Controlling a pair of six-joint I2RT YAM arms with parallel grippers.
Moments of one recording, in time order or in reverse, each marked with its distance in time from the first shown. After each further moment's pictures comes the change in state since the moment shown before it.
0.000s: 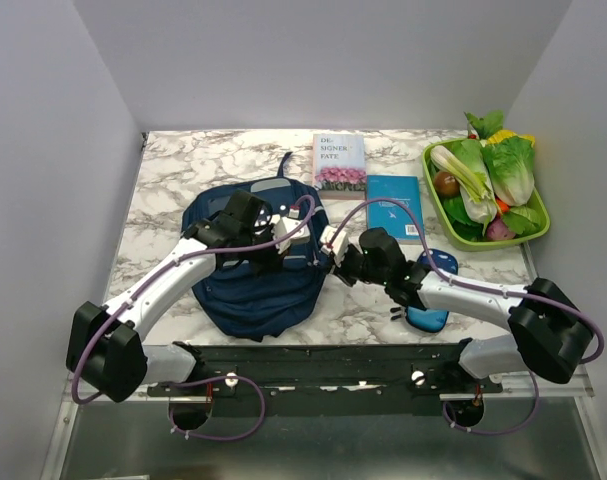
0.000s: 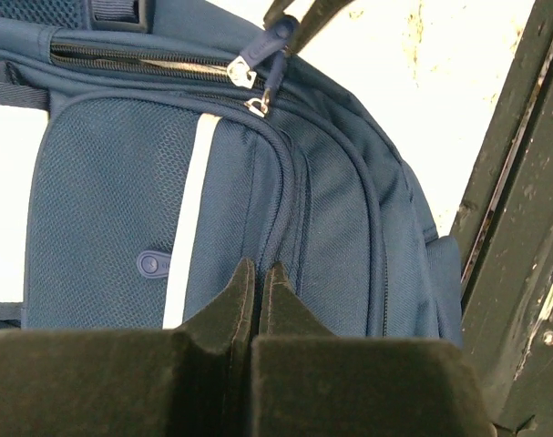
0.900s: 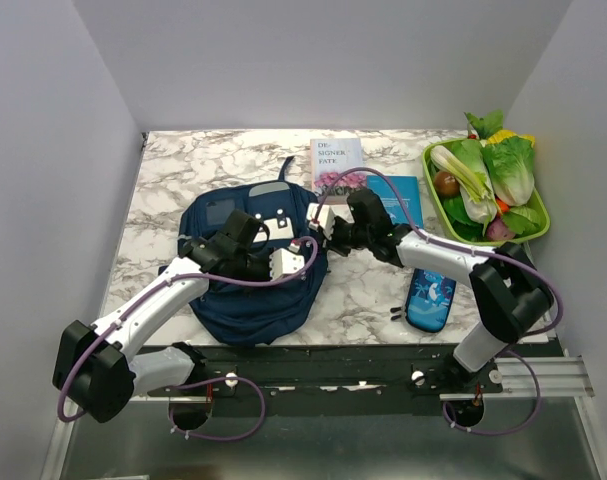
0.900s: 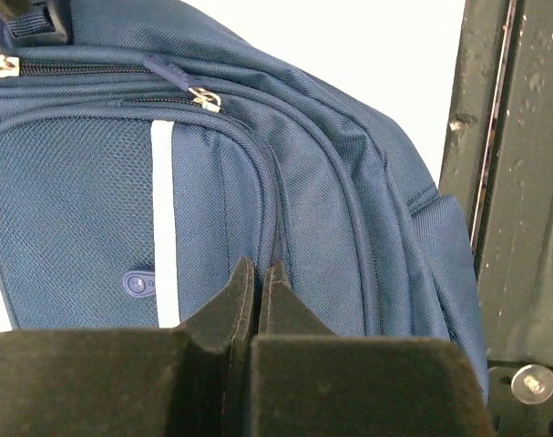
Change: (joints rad) left arm -0.052 -0.101 -0.111 -0.079 0.005 0.263; right arm -0.154 0.293 0.342 -0.208 -0.211 -0.278
